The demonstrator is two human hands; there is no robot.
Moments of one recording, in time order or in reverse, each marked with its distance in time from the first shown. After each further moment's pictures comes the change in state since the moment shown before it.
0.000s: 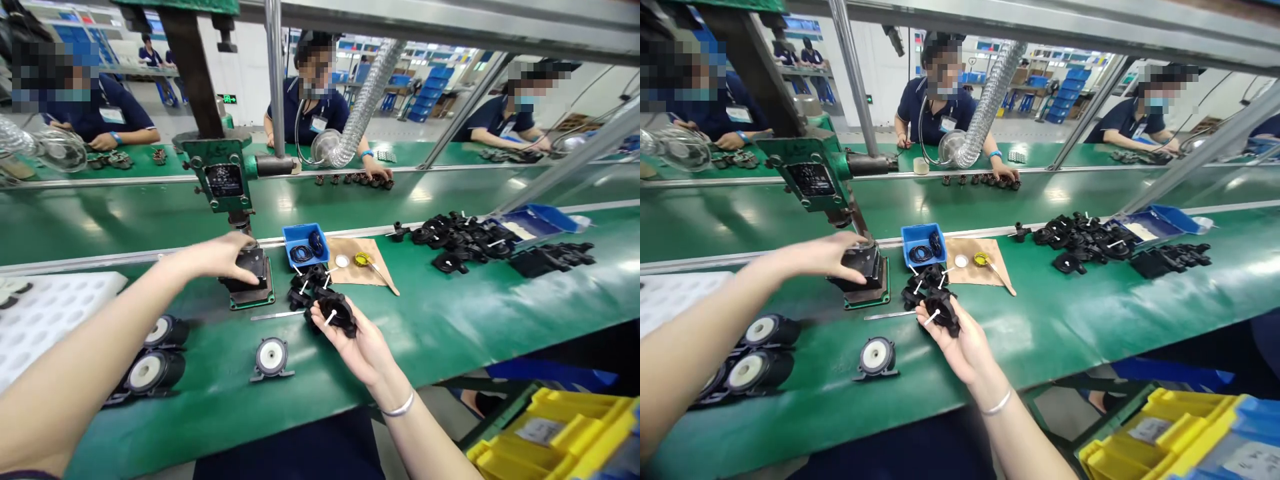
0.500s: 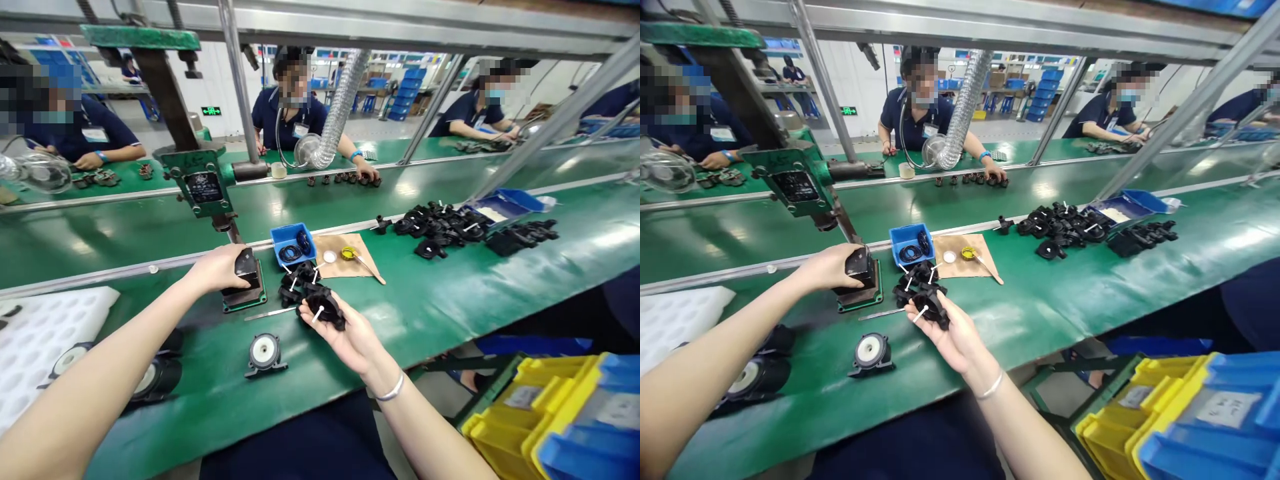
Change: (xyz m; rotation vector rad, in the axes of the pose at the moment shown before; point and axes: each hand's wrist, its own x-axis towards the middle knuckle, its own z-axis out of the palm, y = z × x) left_hand -0.010 0.022 0.028 0.393 -0.149 0.017; right_hand -0.010 0.004 -0.007 0.022 -0.071 -0.053
